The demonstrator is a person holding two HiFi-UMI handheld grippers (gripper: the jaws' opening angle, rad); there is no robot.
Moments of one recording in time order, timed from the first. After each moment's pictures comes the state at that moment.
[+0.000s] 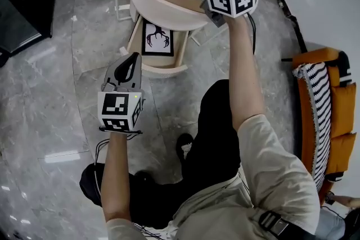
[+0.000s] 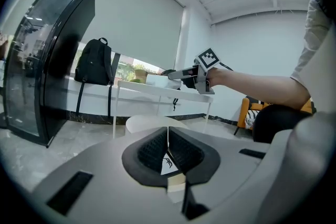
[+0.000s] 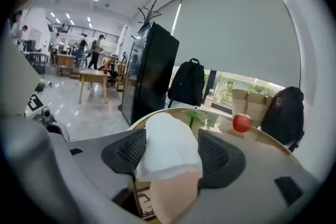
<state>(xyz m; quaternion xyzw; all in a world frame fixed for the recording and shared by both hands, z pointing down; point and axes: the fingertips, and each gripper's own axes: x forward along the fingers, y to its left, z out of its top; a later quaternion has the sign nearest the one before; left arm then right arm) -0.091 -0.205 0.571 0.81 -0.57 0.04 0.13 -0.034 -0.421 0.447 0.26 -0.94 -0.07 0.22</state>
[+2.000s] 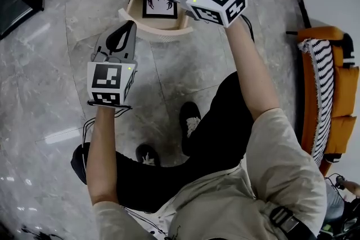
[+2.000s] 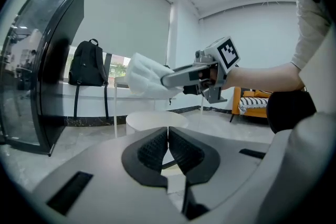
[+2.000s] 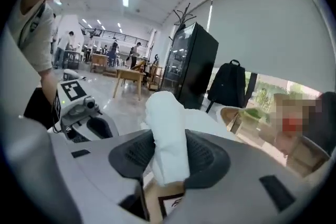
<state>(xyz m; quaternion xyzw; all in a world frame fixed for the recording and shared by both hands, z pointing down) -0.106 -0.183 0.609 0.83 -0.54 0.07 0.09 -0.101 -0.263 0.523 0.10 -0.96 -0.11 0.22</state>
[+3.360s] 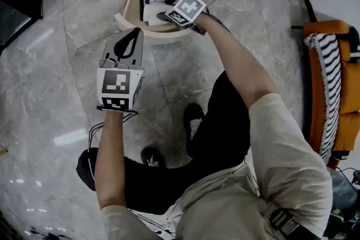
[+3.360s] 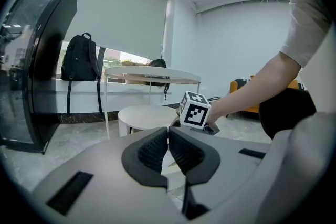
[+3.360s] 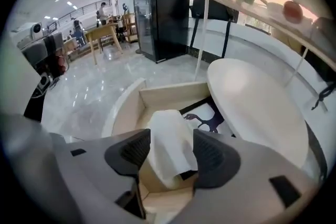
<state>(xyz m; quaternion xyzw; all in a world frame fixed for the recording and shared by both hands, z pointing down) -0.069 -0.193 0.625 0.84 -0.53 0.08 0.10 -0.008 -0.323 0.775 0.16 -0.85 0.07 0.49</state>
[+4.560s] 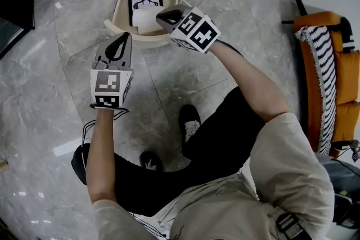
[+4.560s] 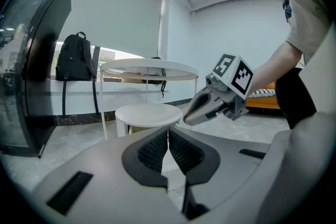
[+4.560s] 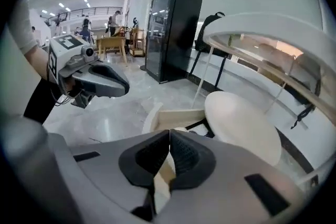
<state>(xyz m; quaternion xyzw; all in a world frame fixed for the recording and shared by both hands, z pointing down) -0.065 -0.201 0.649 0.85 -0.51 0.10 0.08 0.005 -0.258 0.679 0.19 -0.89 -0.01 0.40</state>
